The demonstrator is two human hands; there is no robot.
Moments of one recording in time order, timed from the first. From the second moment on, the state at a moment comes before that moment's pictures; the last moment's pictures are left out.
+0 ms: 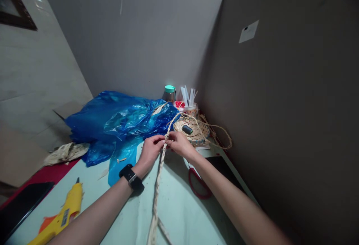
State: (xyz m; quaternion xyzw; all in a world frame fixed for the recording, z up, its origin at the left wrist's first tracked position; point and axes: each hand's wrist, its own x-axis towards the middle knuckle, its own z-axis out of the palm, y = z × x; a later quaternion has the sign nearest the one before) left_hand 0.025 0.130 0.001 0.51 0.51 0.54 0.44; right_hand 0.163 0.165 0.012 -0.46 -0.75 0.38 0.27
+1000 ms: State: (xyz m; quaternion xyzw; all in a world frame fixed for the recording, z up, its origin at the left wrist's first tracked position) left_hand -0.008 0.141 0.047 0.77 0.60 0.23 0.04; right_hand 0.152 0.152 -0.004 -0.37 -0.67 0.54 0.35
